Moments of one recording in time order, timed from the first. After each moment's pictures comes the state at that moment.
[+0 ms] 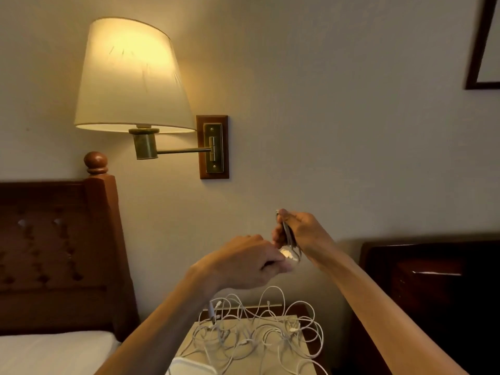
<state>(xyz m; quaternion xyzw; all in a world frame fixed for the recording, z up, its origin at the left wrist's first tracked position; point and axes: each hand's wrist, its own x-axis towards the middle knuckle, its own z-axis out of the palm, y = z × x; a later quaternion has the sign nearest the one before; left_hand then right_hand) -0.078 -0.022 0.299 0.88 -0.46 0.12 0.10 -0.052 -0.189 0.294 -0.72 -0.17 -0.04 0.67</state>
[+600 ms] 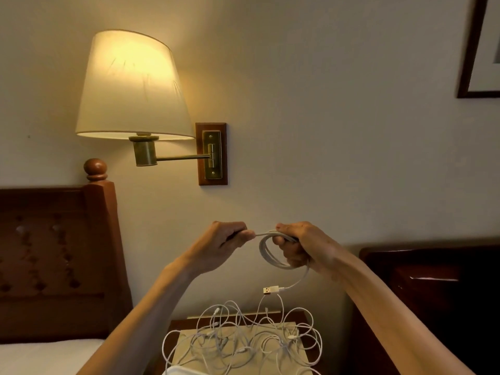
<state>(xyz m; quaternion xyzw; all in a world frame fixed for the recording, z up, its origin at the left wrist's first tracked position) -0.033 0.018 0.290 0.81 -0.43 0.24 0.32 -0.070 -0.200 0.306 -0.76 -0.19 0.08 0.62</state>
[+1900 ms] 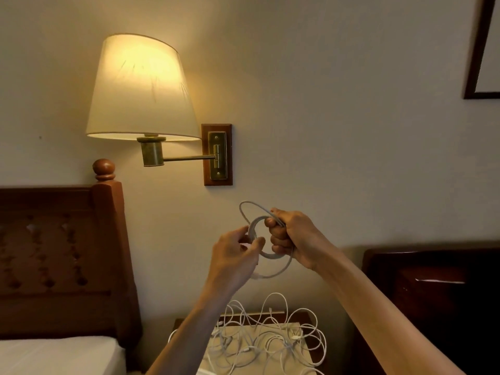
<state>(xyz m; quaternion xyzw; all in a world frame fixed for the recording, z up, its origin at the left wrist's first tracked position) -0.091 -0.025 0.282 0.81 -0.11 0.21 0.53 -0.071 -0.166 0.323 -0.68 -0.15 0.05 0.72</state>
